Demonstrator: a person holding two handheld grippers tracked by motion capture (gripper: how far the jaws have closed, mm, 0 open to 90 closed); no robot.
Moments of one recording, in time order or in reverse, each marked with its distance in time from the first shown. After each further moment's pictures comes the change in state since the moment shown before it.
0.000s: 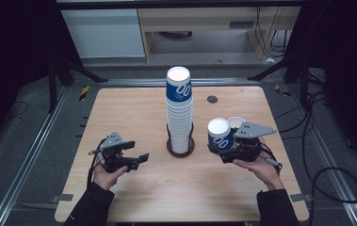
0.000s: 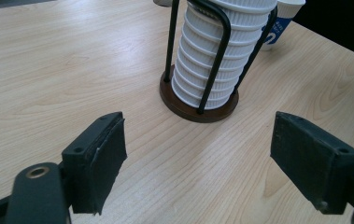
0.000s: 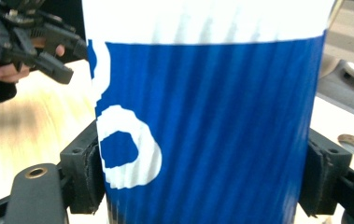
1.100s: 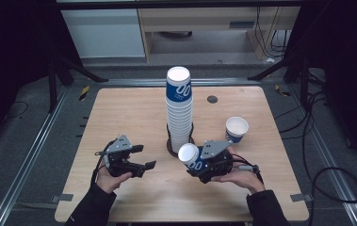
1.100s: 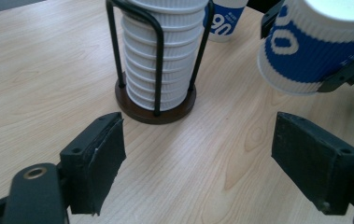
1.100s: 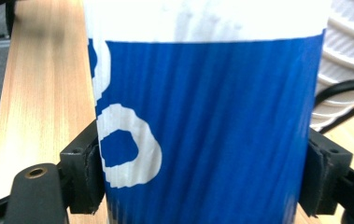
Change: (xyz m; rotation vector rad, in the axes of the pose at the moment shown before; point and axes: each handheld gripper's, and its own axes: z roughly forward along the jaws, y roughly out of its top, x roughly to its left) left arm -0.027 0.009 0.001 0.030 -0.110 0.105; right arm 0.050 -0.017 0.061 0.243 0.207 -0.238
